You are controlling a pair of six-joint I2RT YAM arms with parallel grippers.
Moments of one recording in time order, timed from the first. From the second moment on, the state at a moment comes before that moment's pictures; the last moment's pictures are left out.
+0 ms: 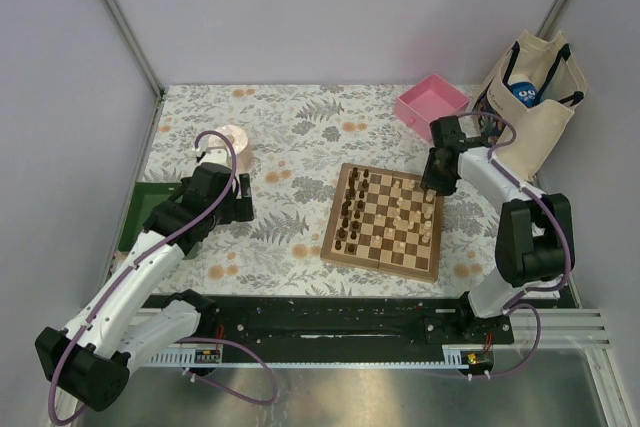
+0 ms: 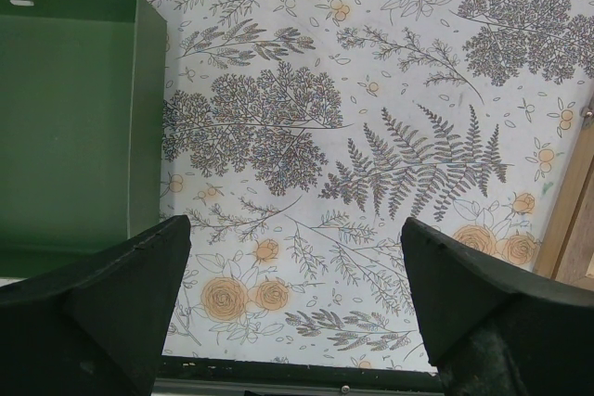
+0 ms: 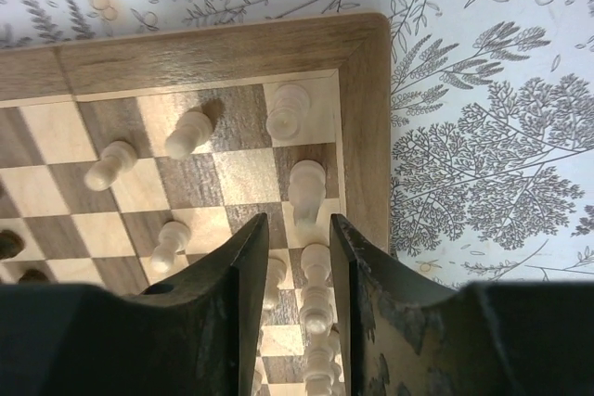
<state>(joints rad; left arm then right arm) -0.44 0.91 0.87 -0.81 -0.34 -0.39 0.17 1.64 1.14 -0.69 0.14 0.48</state>
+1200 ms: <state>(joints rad) -0.44 0.89 0.87 -0.81 -0.34 -0.39 0.46 1.45 1.03 -0.74 0.01 0.49</state>
